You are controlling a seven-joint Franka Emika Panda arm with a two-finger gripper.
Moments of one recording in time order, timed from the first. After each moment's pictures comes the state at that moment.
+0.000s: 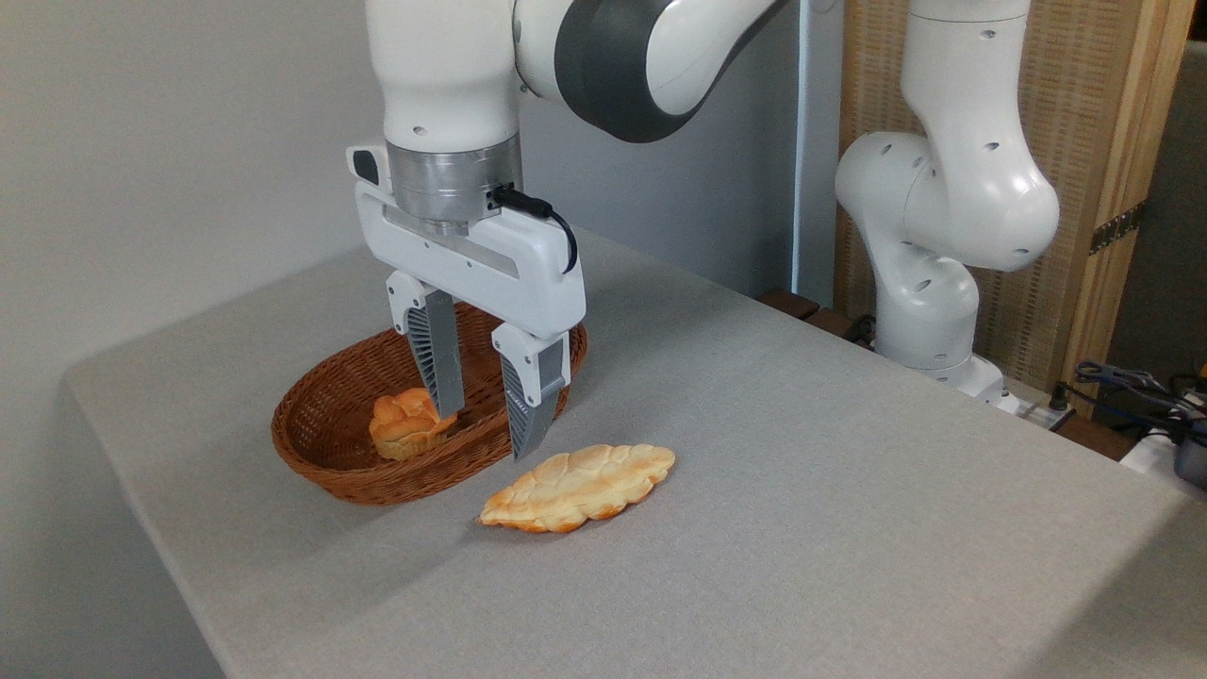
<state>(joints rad) -0.10 -0.06 0.06 -1.92 -0.08 1.95 0.59</state>
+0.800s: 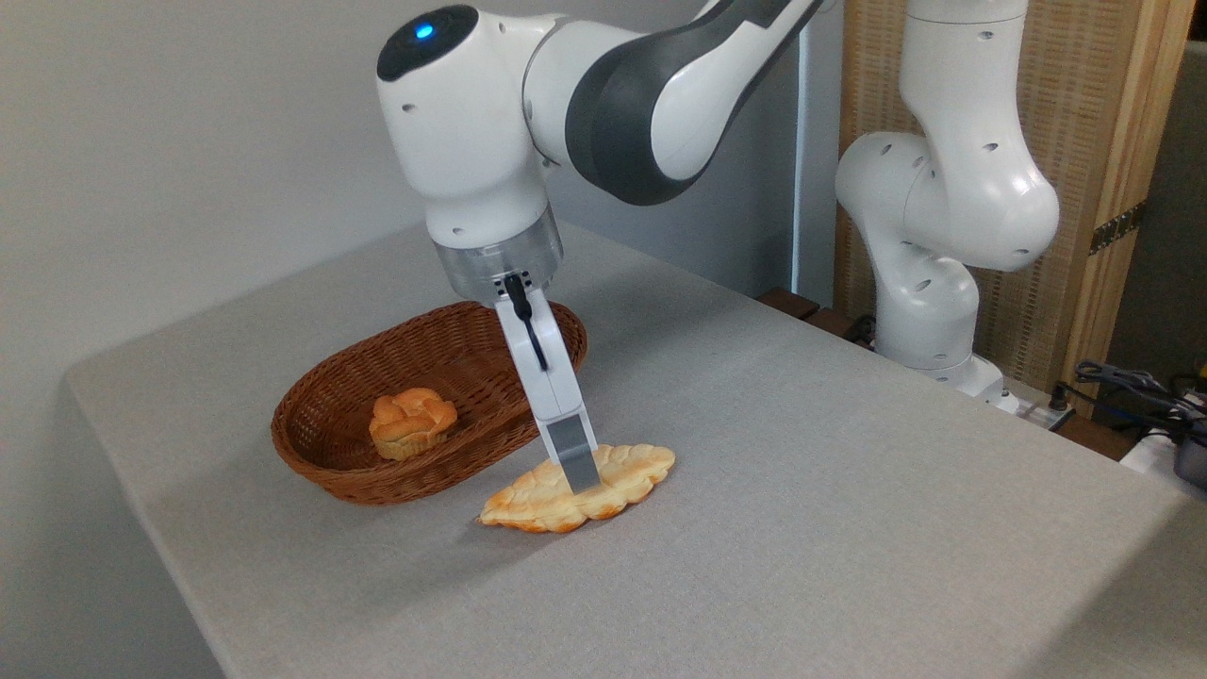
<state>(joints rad) -0.10 -0.04 0.06 -2.01 -0.05 1.83 1.18</state>
